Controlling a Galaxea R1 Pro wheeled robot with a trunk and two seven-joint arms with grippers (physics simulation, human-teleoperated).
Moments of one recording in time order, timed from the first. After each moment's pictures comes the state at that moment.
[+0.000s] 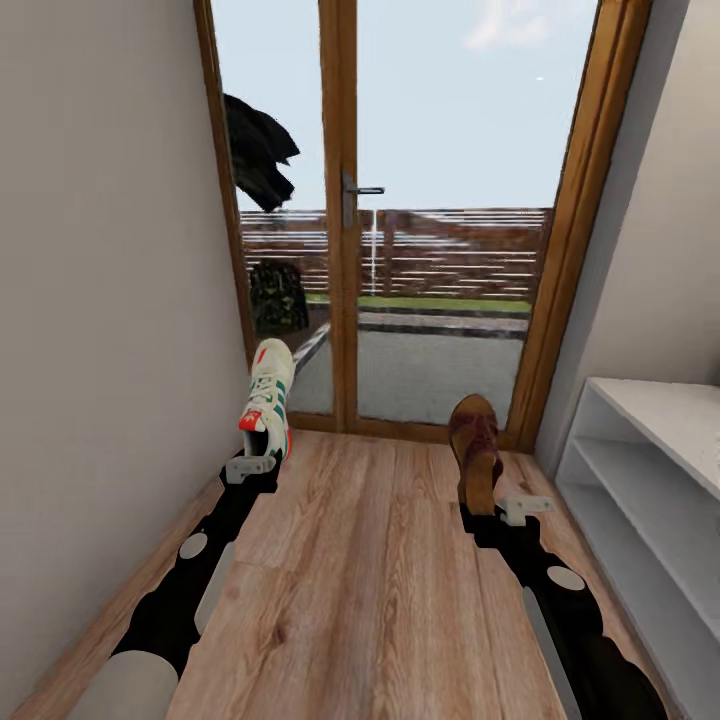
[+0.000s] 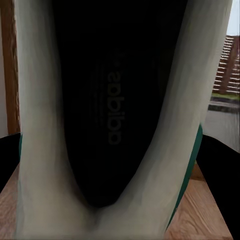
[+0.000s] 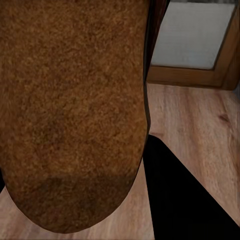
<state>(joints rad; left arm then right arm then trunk) -0.54 -0.04 0.04 -0.95 0.09 -0.21 -0.19 -0.25 0.00 -0.02 -1.48 0.00 0.45 0.02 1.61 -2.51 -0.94</state>
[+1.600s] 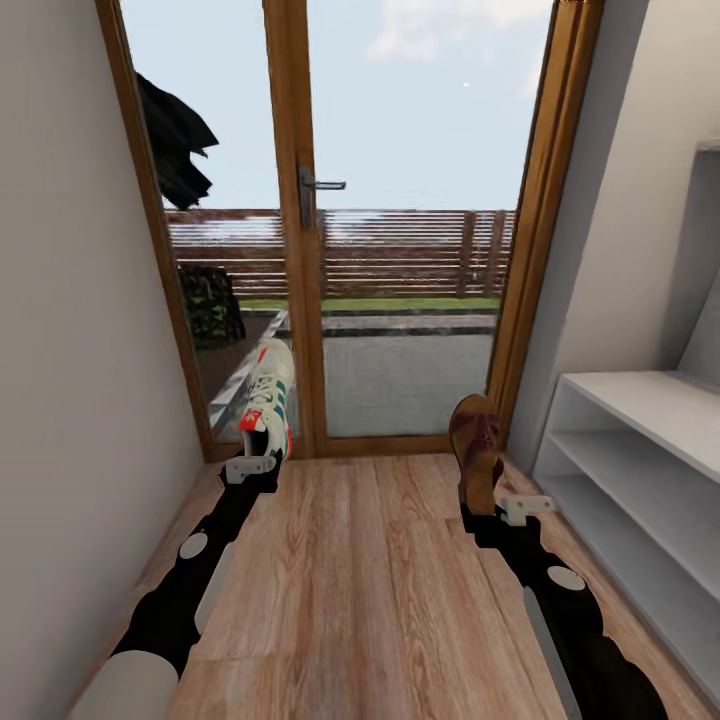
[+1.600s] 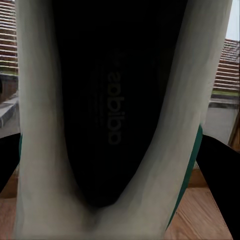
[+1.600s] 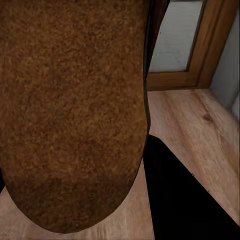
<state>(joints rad) -0.54 -0.04 0.04 -0.95 0.09 -0.21 -0.19 -0.25 0.00 -0.02 -1.48 0.00 0.45 0.01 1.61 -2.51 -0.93</state>
